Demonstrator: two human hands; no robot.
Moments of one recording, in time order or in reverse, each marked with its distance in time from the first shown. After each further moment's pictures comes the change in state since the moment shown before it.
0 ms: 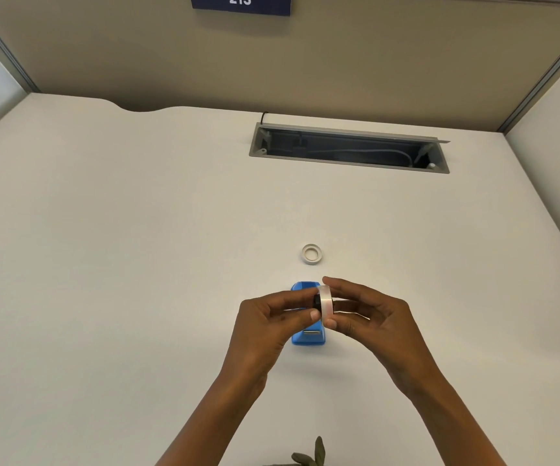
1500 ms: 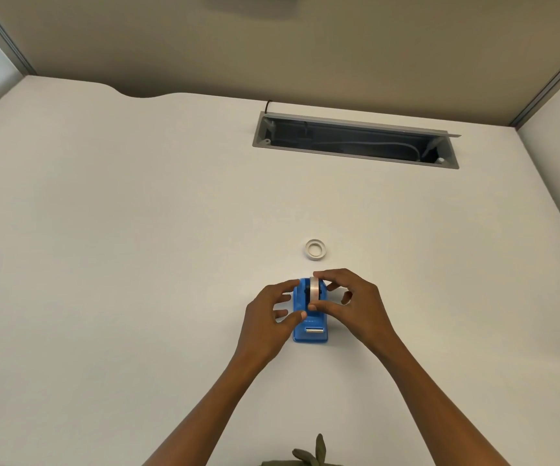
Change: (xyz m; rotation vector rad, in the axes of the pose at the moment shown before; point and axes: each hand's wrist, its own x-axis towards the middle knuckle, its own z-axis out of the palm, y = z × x) left_hand 0.057 -0.073 -0.009 0.353 0.050 0.174; right_hand 0.060 0.062 0.001 -0.541 0.065 -0.007
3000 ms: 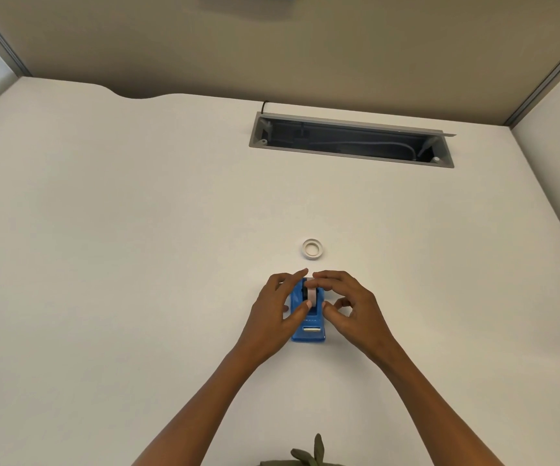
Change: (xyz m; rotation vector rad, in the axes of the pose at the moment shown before) left_hand 0.015 -0.008 0.008 0.149 -0.082 0.223; right_hand -0.013 0.008 0.002 0.063 -0.016 -0.171
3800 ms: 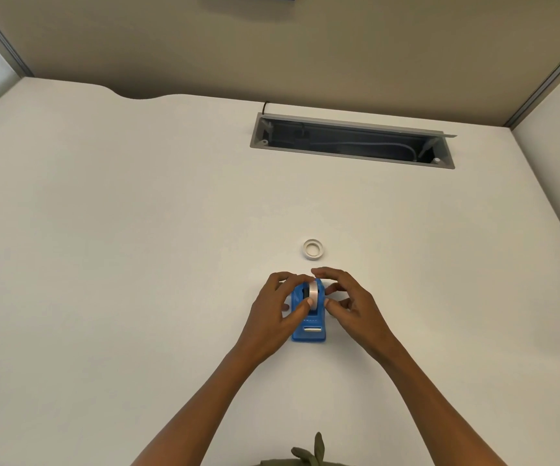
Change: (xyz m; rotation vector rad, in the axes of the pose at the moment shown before) left_hand 0.000 -0.005 0.001 -0.021 0.017 0.017; right_hand 0.003 0.009 0.001 0.112 -0.025 0.120
